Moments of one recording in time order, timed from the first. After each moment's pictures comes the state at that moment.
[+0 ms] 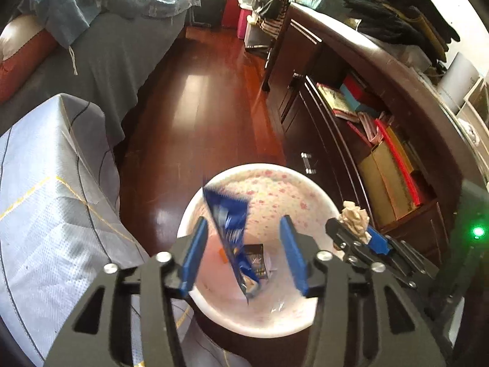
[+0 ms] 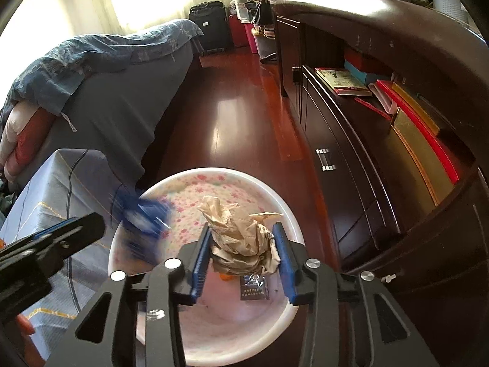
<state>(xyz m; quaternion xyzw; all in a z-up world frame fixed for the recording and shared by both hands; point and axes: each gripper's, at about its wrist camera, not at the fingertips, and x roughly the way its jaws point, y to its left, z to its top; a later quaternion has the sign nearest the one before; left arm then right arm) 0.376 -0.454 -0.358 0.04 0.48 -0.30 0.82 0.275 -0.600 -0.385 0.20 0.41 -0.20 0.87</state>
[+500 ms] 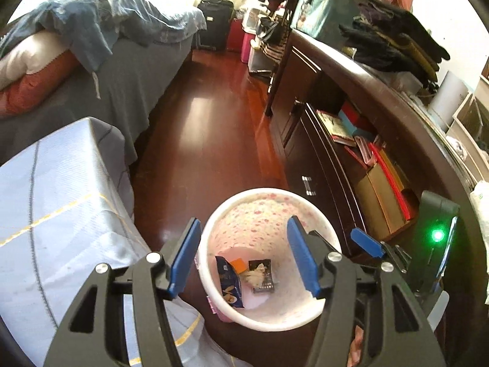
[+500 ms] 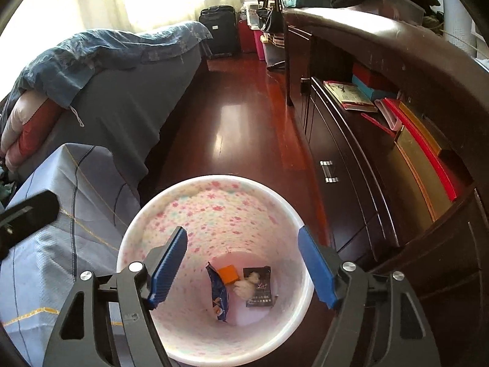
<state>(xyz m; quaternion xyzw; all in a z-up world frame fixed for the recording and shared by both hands) 0.362 -0.422 -0.315 0.02 0.44 -0.29 0.85 0.281 -0.583 -0.371 0.17 0.41 -0.20 0.88</state>
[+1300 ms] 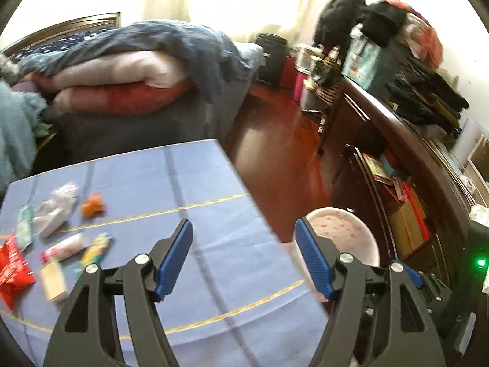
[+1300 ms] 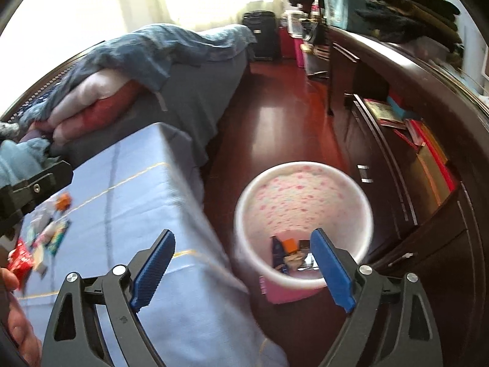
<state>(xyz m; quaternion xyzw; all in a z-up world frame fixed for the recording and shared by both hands) 0.317 -0.249 -0.240 -0.01 0.38 -0.17 0.91 0.242 -0.444 -0.293 0.15 0.40 -0.11 0.90</state>
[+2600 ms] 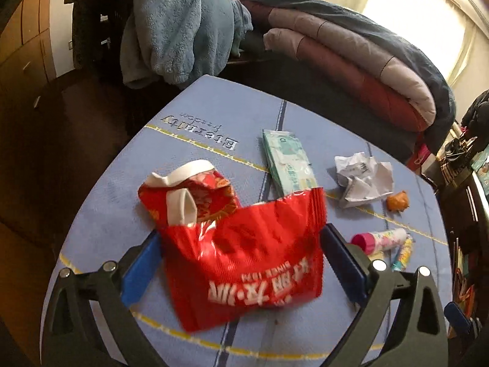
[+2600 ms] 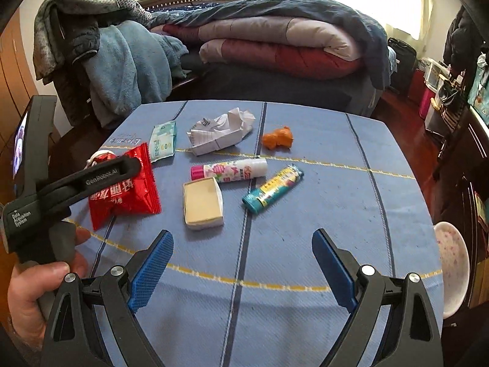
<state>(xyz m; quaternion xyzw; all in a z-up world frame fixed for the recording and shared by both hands) 0.334 0.092 -0.323 -0.17 0.42 0.12 0.88 0.285 -0.141 -0.287 -0.02 0.43 0.12 0.89</state>
